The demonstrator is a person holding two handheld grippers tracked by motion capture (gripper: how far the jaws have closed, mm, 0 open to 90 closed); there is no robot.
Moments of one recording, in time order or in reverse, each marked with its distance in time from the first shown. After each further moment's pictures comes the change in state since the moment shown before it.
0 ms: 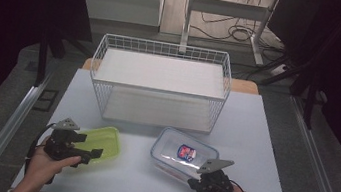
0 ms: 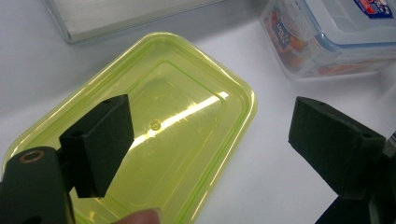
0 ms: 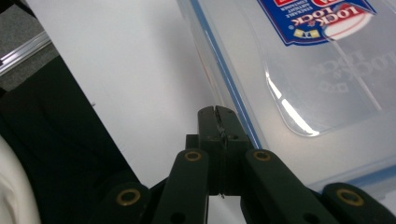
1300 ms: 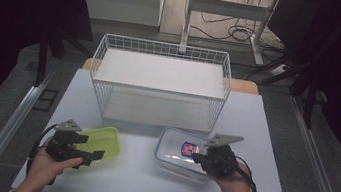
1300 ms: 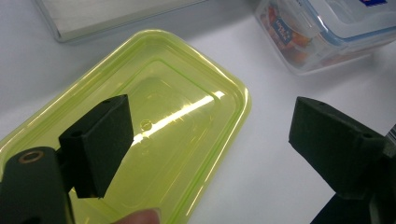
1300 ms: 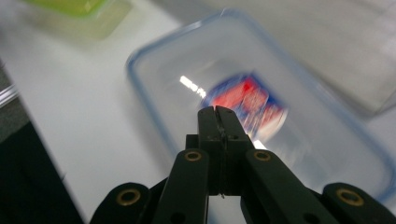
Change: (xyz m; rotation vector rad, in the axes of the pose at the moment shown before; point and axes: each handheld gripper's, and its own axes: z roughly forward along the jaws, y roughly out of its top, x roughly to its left) left arm -0.004 0.000 0.003 0.008 -0.009 0.011; right arm -0.035 0.046 -0.015 -0.113 -0.044 0.035
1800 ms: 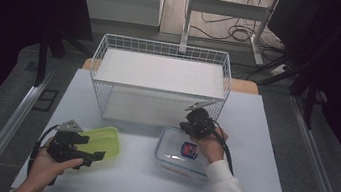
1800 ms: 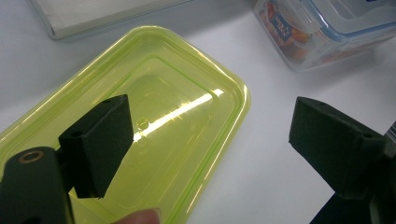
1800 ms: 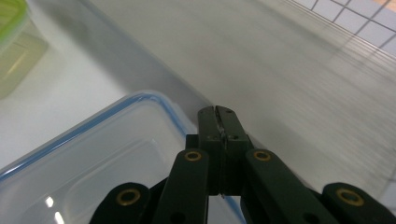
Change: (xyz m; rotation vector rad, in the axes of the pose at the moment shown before) left arm 0.000 -0.001 0.004 0.010 -0.006 0.002; right arm -0.047 0.069 0.089 0.041 -0.084 0.020
